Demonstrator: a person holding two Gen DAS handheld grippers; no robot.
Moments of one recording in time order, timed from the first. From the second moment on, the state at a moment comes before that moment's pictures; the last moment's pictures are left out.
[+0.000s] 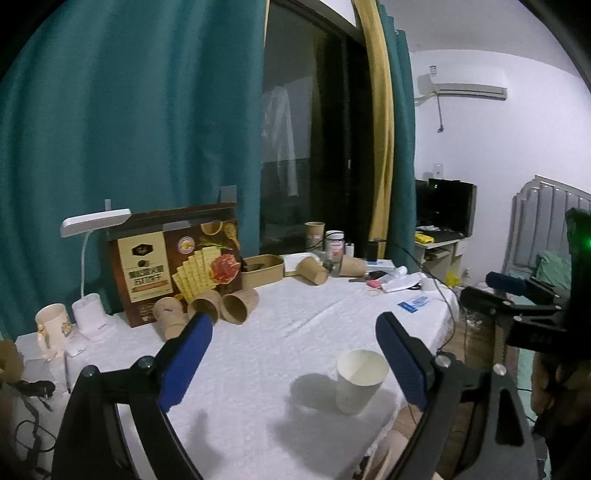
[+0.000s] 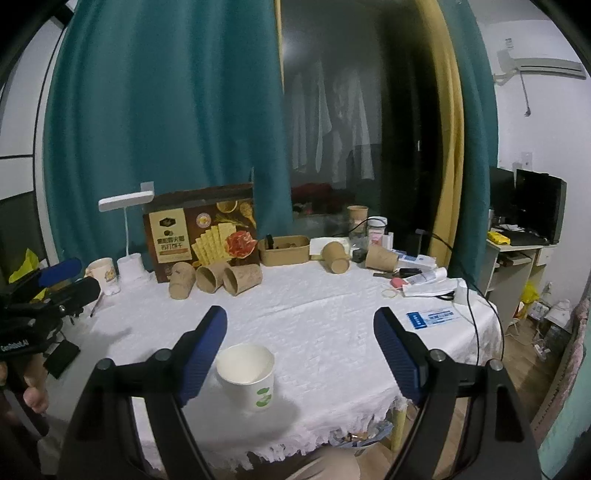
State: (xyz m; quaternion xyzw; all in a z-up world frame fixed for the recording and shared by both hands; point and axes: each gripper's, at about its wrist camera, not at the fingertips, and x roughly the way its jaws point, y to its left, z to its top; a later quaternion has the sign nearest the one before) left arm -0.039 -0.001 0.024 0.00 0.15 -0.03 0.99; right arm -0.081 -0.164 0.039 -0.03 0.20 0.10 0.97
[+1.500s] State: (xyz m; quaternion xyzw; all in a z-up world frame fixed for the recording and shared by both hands) left arm -0.027 0.008 0.005 -0.01 0.18 -0.01 0.98; right arm -0.056 -0.154 0.015 -0.03 0.23 0.12 0.97
